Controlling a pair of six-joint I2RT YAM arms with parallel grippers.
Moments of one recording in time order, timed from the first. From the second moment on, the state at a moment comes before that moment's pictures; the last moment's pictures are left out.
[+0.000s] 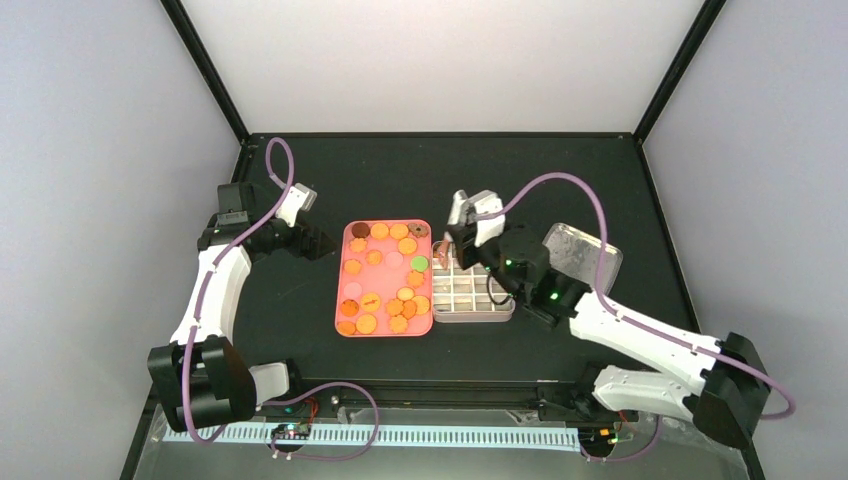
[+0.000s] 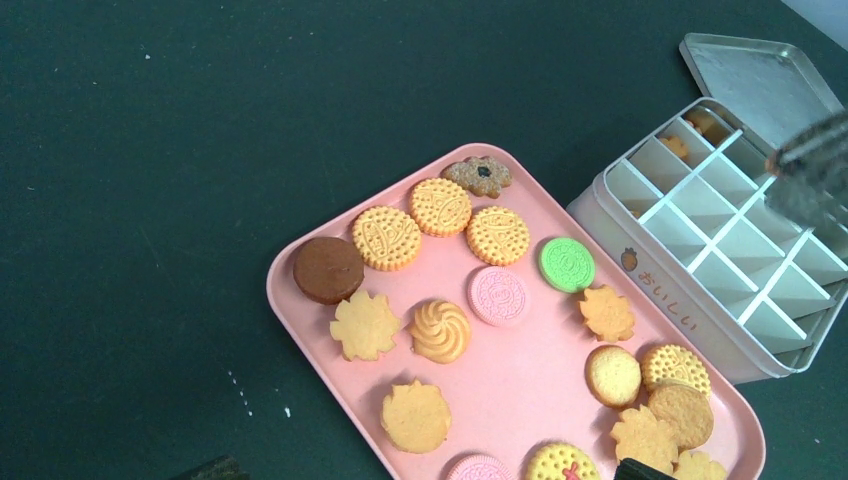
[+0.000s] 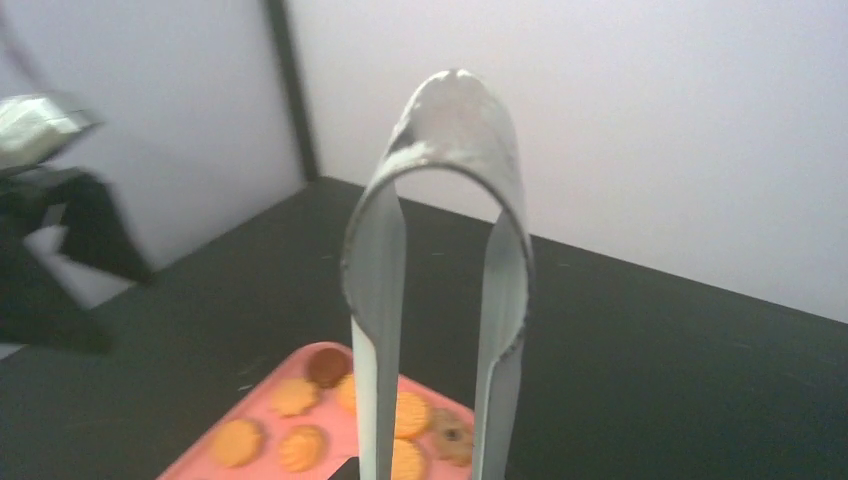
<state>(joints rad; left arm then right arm) 0.20 1.21 0.94 -0.64 0.76 0.46 0.87 1.07 0.74 0.19 0.33 0.13</state>
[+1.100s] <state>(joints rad) 0.20 1.19 0.94 -0.64 0.75 0.47 1.09 1.59 0.89 0.38 0.06 0.14</state>
